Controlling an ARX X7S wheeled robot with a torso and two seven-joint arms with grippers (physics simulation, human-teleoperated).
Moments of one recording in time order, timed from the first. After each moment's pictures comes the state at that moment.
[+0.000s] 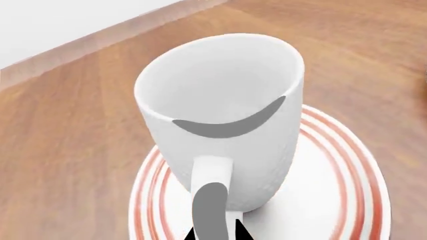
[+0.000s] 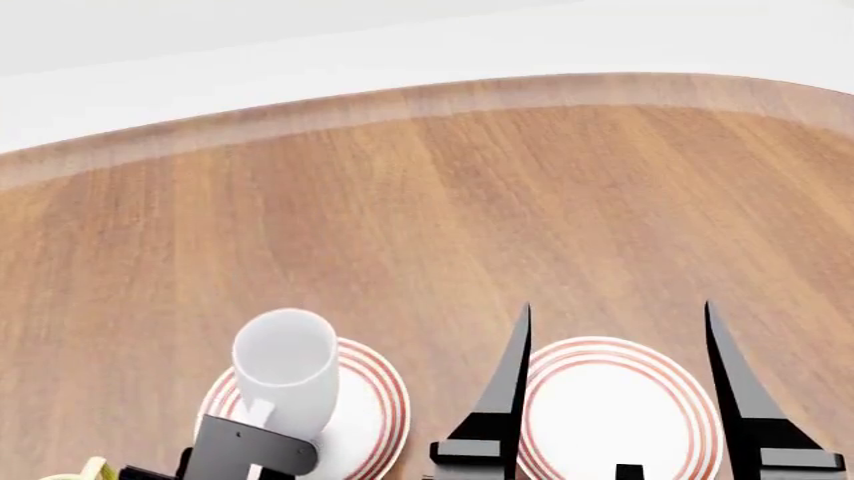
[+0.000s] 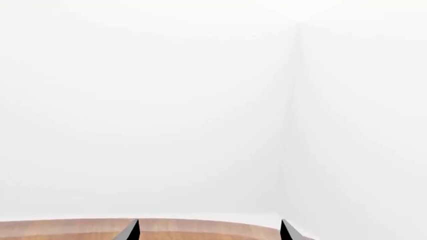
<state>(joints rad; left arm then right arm) -0.54 -0.07 0.48 -0.73 -0.17 -0.16 -0.24 0.09 0.23 -0.23 -0.99 -0.02 0.70 0.31</state>
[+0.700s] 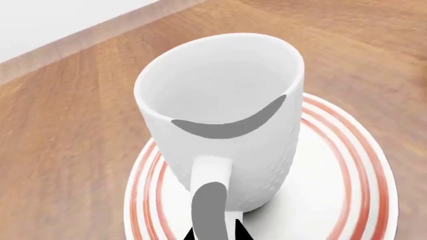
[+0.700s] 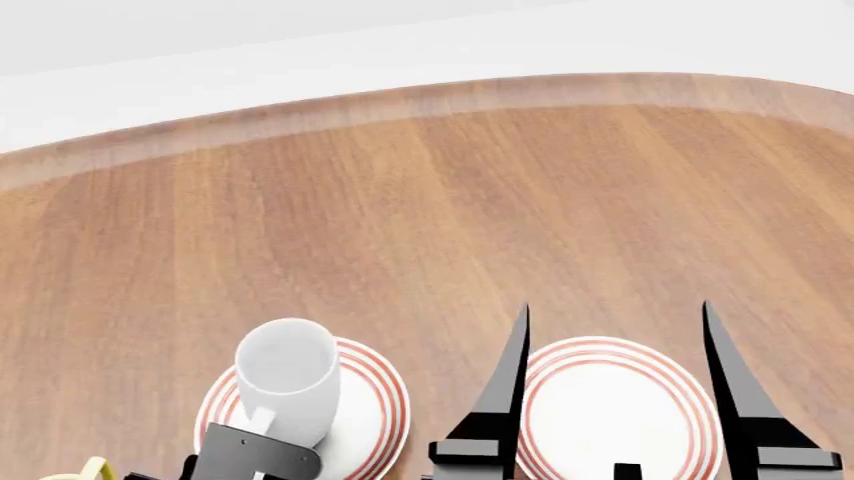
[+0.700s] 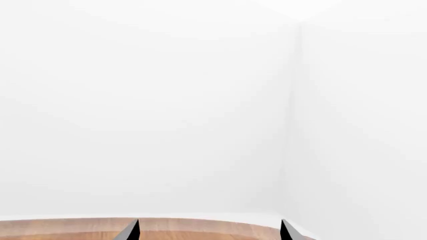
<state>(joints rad) -0.57 -0.05 0.51 -0.86 -0.18 -0.08 -0.24 0.09 0.24 -0.23 -0.99 -0.01 0.70 0.33</state>
